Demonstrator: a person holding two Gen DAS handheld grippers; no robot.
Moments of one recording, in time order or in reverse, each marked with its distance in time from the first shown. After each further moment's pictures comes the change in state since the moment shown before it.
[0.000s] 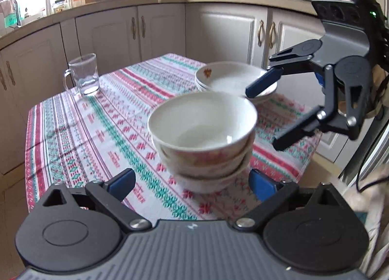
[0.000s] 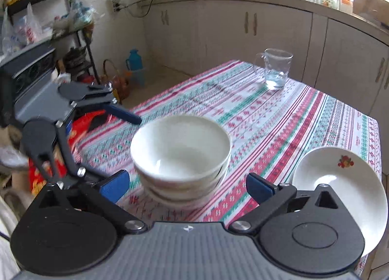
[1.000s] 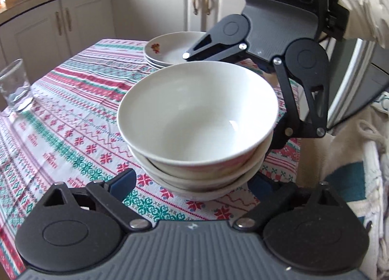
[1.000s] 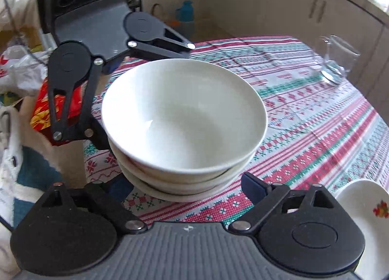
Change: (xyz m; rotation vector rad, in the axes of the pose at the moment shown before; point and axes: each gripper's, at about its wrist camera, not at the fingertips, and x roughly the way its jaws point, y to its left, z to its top) left arm 0.056 0.029 0.011 0.261 0.114 -0.318; right arm 0.075 -0.014 0.012 -0.307 0.201 0.178
